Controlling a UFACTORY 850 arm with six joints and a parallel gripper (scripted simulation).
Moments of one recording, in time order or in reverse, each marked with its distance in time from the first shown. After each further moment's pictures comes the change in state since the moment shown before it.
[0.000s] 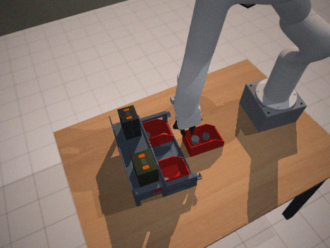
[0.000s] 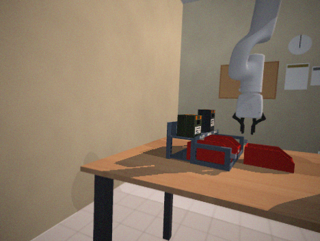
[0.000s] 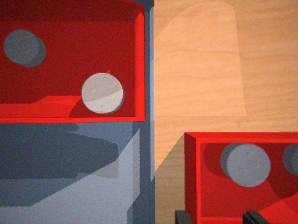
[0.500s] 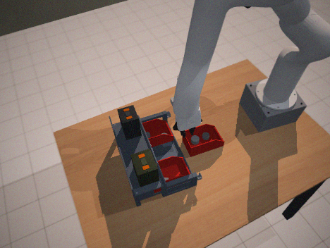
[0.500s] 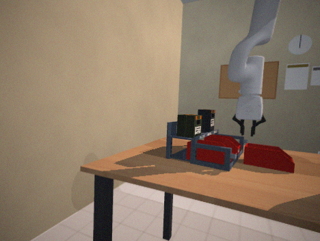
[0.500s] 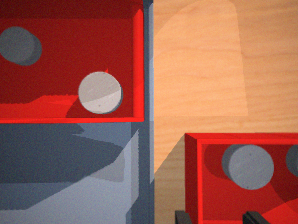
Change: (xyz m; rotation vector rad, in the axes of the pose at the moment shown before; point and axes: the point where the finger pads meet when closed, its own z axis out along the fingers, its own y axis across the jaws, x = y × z) arm 0.000 0.000 0.008 -0.002 0.001 0.000
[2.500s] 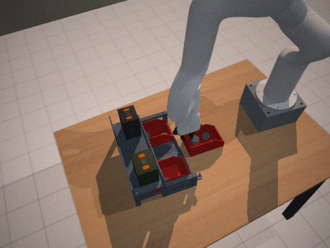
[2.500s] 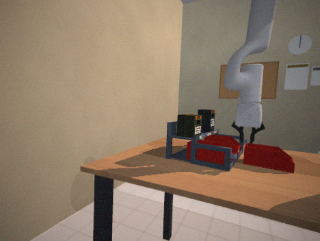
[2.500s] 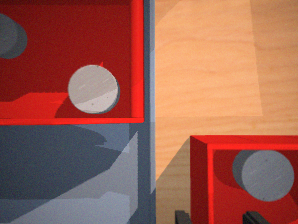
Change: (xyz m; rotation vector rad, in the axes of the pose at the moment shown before) arm 0.000 -0.001 0.031 0.000 0.000 0.000
